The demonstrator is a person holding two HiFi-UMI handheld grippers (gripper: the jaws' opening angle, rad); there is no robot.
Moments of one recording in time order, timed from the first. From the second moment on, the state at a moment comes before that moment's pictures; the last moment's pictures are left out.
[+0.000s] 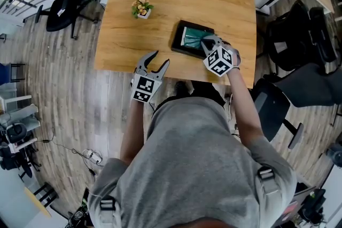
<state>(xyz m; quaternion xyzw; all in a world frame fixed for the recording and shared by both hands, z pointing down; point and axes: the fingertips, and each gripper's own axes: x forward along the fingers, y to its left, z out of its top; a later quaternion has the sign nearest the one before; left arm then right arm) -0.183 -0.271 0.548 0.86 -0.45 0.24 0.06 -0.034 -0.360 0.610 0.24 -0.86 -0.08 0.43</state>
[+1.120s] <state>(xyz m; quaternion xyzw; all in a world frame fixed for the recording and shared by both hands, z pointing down) -0.183 -0.266 0.548 0.86 -0.45 0.24 0.06 -0.037 -0.359 0.604 0.24 -0.87 -0.09 0.43</state>
